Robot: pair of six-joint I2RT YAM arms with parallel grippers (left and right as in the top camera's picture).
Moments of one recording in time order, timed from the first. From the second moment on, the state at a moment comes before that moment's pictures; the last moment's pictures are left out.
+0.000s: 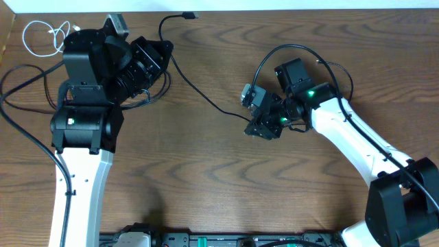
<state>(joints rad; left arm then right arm) -0.05 1.26 1.39 -0.57 0.47 -0.89 0.42 1.70 1.21 -0.72 -0.56 -0.57</state>
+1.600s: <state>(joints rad) -0.12 1.31 1.39 -0.86 0.36 -0.66 0.42 1.36 1.23 -0.31 -0.77 0.27</state>
